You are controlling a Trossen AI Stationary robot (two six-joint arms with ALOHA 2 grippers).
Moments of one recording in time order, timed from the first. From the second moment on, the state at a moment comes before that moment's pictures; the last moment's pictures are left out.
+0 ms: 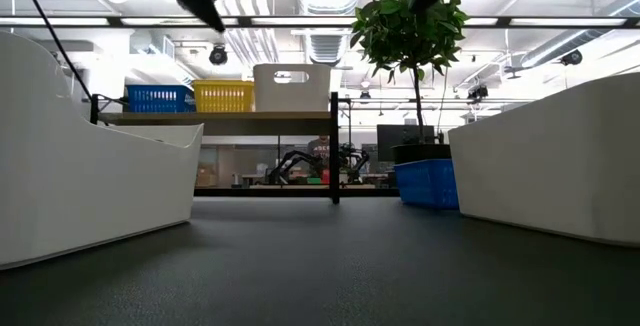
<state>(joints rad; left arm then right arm) 0.25 1.17 1.34 -1.02 -0.11 0.19 0.25 1.47 1.33 -0.82 0.19 -0.10</state>
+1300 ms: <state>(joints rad) -0.83 1.71 1.29 -0.68 0.14 -1.33 0.26 1.47 1.06 -0.24 0.18 -0.43</state>
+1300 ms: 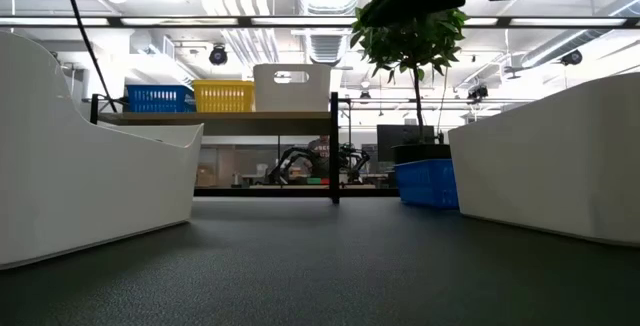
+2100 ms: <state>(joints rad) -0.77 1.64 1.27 -1.05 -0.31 -1.40 0.15 1.47 0.99 -0.24 0.18 -0.44</state>
